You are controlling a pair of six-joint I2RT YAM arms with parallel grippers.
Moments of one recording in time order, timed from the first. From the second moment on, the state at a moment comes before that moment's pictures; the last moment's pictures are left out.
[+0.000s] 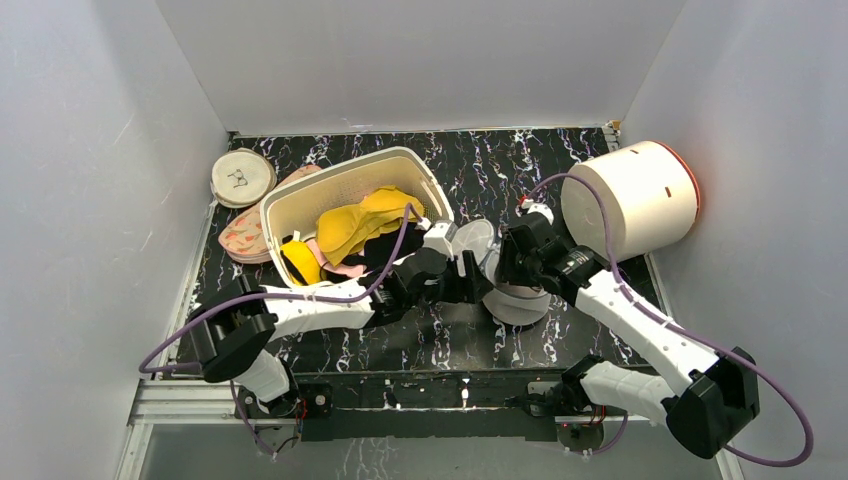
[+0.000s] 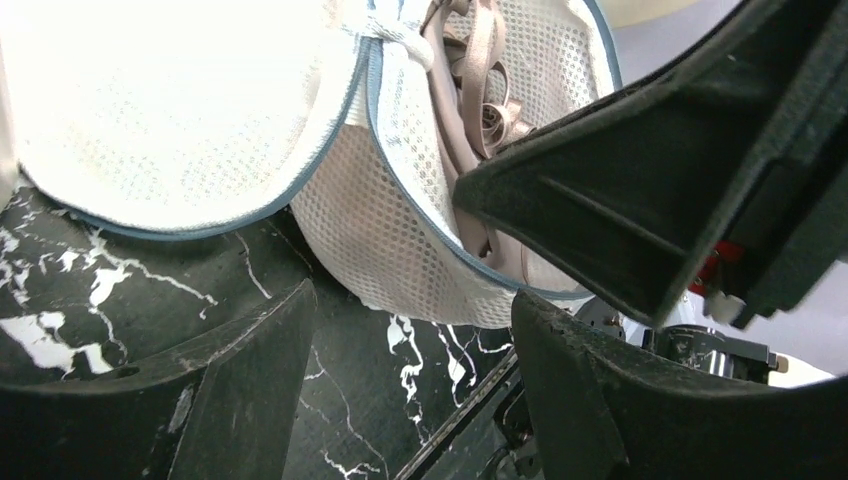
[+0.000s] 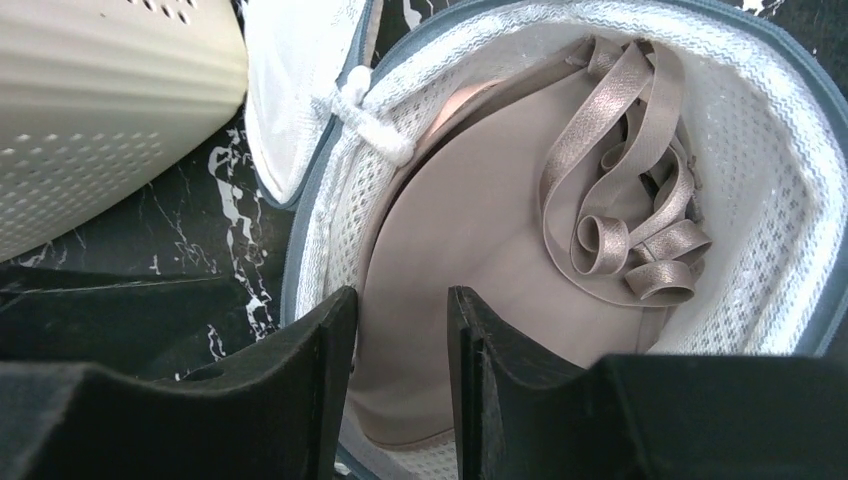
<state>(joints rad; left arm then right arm) -1.09 1.53 0.84 0.23 -0.14 -0.82 0.57 1.07 0.85 -0.69 0.18 0.59</state>
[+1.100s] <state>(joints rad) -1.10 1.38 0.79 0.18 -0.20 -0.76 0.57 0.92 0.77 -0.63 0.01 0.57</state>
